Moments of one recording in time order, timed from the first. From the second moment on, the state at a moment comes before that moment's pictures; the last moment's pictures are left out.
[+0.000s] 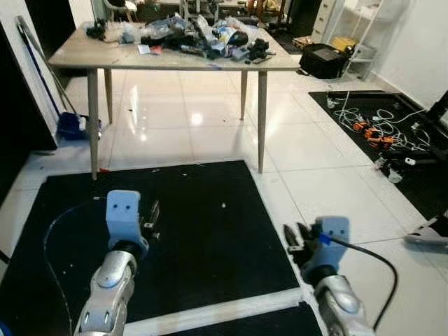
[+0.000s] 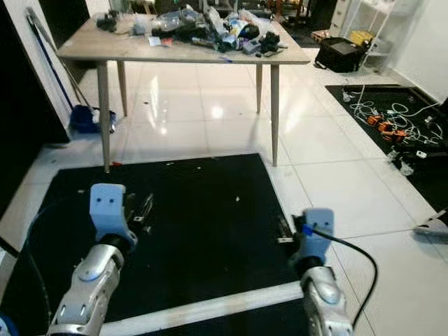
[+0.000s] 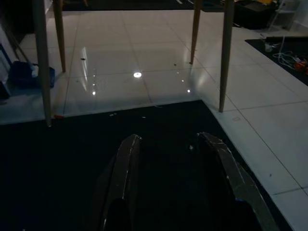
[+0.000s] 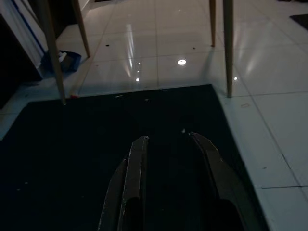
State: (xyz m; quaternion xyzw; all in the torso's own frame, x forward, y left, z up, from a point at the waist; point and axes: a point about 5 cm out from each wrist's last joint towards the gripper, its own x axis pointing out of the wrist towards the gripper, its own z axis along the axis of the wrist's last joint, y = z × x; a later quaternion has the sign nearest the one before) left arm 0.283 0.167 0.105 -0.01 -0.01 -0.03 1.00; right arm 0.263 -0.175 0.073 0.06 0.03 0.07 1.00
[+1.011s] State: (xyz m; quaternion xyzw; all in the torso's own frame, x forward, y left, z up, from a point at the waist) left arm 0.285 0.157 0.101 0.00 0.00 -0.04 1.00; right arm 0.266 -0.170 0.074 0.06 0.03 0.08 0.99
